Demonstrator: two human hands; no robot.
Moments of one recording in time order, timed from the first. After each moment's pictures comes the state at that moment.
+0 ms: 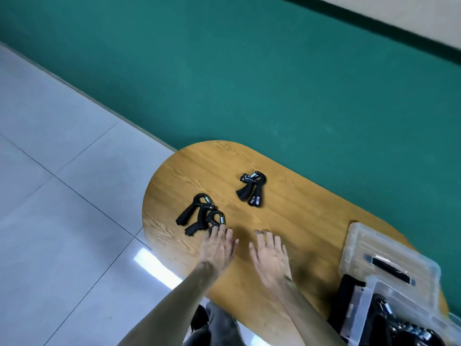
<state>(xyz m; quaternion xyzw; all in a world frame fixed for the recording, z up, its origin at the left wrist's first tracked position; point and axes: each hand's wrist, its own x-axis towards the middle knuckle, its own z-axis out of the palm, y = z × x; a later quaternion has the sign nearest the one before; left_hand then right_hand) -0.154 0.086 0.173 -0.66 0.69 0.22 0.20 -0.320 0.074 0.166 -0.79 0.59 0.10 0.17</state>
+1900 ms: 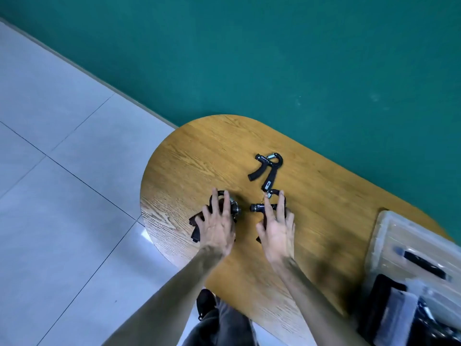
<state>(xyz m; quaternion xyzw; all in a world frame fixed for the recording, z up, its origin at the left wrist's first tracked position) -0.124 0.057 0.108 -0.78 0.57 0.25 0.04 -0.280 0.033 0.101 -0.73 0.66 -0.03 0.21</state>
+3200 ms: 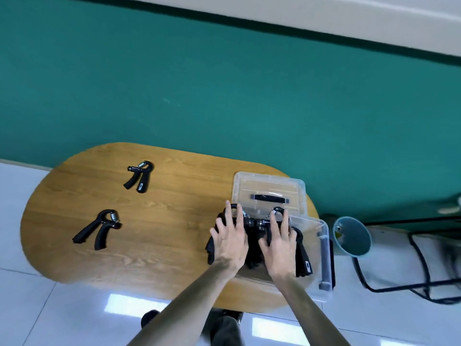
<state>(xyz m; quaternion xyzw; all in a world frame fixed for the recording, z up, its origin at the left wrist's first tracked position) -0.543 0.169 0.204 -0.64 0.75 0.17 0.01 -0.674 0.212 0.189 -0.56 0.81 -0.14 0.15</state>
